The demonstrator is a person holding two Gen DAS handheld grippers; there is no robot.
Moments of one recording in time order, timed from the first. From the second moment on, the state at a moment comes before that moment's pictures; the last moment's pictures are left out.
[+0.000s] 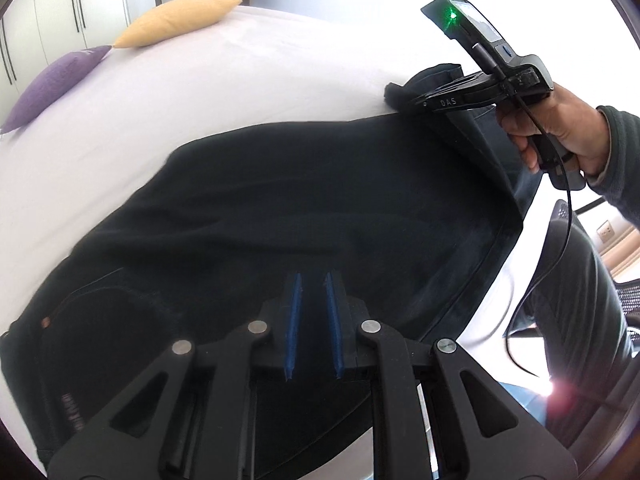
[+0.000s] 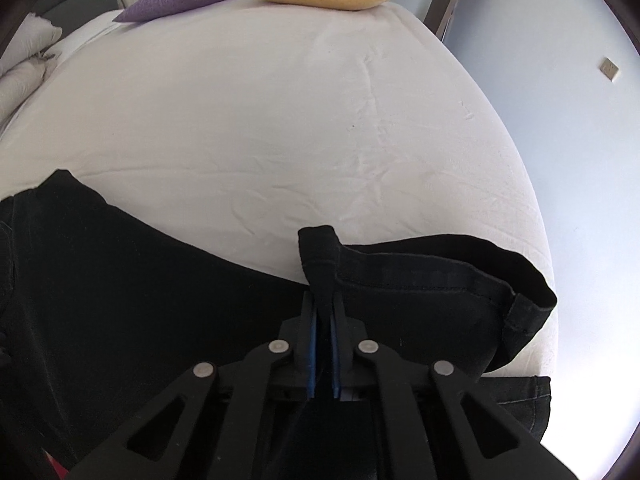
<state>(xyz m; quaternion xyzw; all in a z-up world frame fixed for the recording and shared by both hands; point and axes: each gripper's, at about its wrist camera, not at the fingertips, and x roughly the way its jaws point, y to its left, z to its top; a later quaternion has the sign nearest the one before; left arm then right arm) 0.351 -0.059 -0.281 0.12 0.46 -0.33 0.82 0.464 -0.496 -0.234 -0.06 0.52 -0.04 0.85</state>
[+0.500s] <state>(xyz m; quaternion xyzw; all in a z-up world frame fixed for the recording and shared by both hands) 0.355 -0.103 -0.297 0.12 0.48 -0.34 0.80 0.322 -0.593 -0.184 0.23 0.33 -0.06 0.91</state>
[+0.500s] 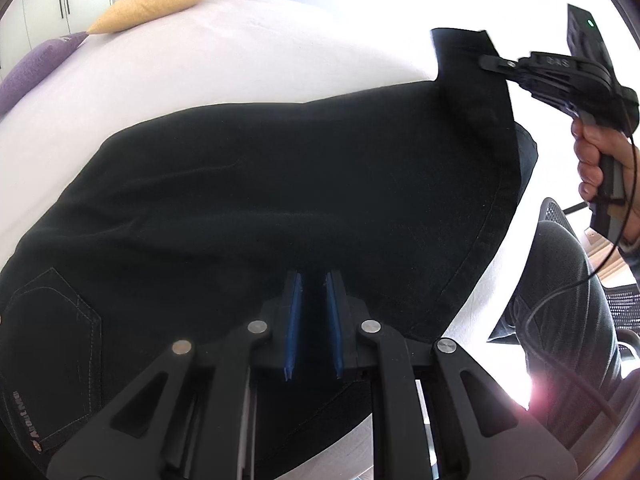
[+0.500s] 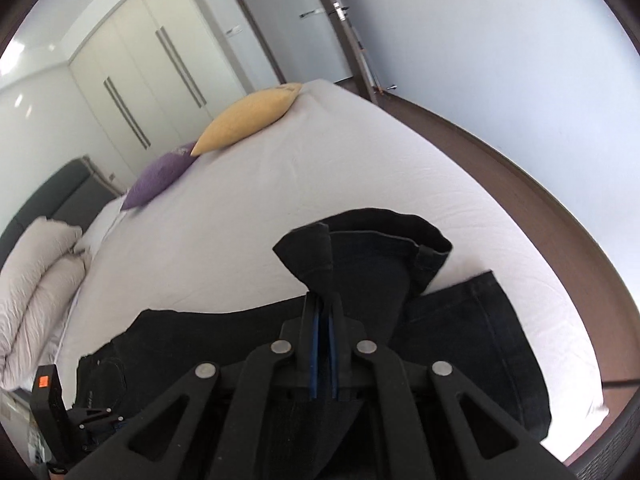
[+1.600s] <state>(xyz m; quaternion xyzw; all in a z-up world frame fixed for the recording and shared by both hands) 0.358 -0.116 -0.313 0.13 0.50 -0.33 0.79 0.202 -0.653 -0.255 0.47 0.32 -0.14 0.81</state>
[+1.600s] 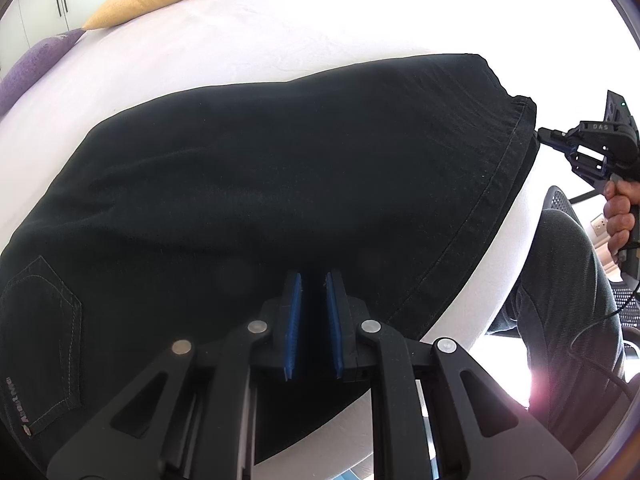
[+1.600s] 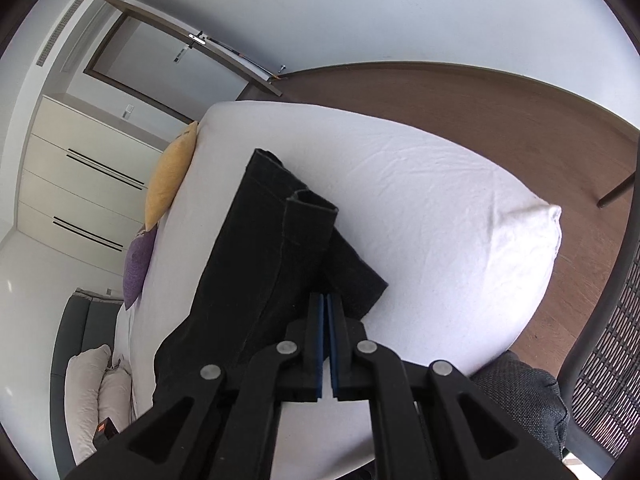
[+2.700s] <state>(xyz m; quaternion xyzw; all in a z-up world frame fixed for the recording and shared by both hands) 0.368 -0.097 -0.310 0.10 0.50 -0.34 0.79 0.222 -0.669 -0.268 0.48 0.36 -0.15 0.79</state>
